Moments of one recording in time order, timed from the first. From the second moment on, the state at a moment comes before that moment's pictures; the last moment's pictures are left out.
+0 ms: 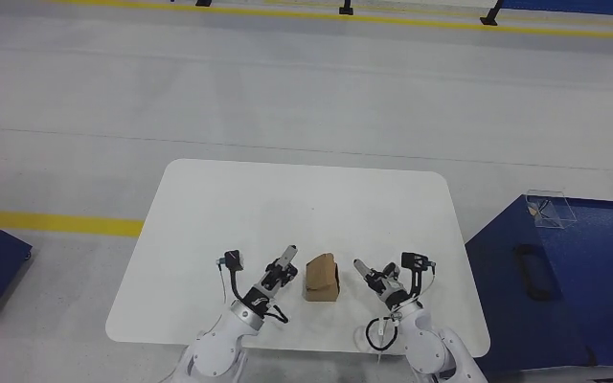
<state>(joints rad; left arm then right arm) 1.45 -1.48 -1.26 -1.57 0.08 -0.26 -0.34 -1.52 -1.30 1.39 -1.55 -0.65 -0.09 0.12</state>
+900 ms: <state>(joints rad) 1.31 -1.41 -1.27 -1.61 0.30 0.31 -0.94 -1.52 -1.30 1.36 -1.56 -0.68 -0.04 0.10</state>
